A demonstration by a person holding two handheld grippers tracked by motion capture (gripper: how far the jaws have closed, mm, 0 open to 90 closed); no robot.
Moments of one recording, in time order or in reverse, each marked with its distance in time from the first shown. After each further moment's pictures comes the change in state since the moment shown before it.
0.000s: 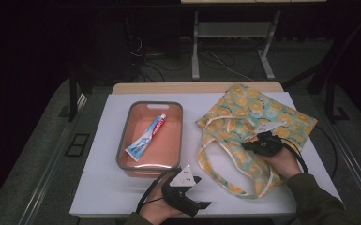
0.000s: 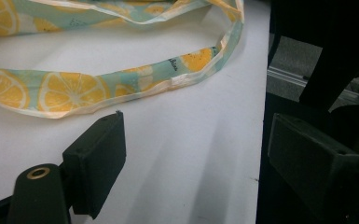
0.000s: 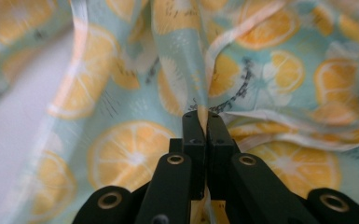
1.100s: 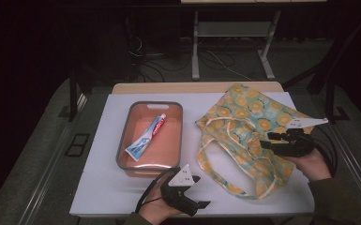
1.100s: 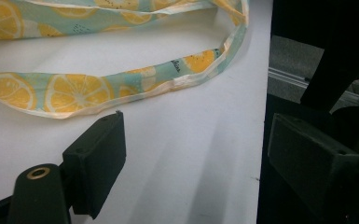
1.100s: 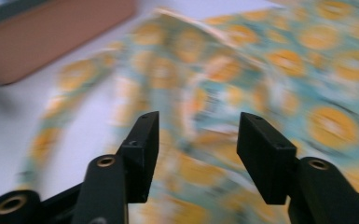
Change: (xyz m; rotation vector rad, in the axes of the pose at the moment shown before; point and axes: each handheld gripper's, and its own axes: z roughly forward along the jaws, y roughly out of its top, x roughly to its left) left arm 0.000 0.000 -0.003 -0.007 0.008 -0.004; right arm 0.011 0.002 -0.088 -0.141 -0.056 0.079
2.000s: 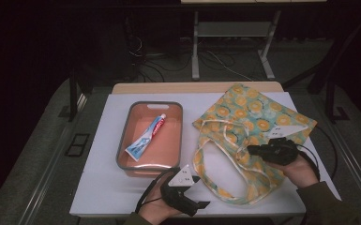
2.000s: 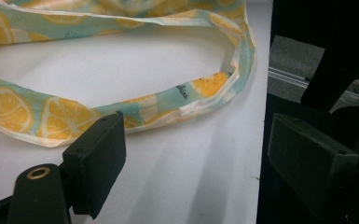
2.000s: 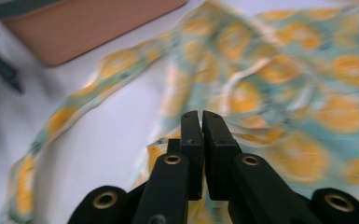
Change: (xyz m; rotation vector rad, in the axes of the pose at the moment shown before) left arm 0.000 0.000 0.000 -0.001 0.000 0.001; right arm 0.035 0.002 0.018 0.031 0.097 -0.094
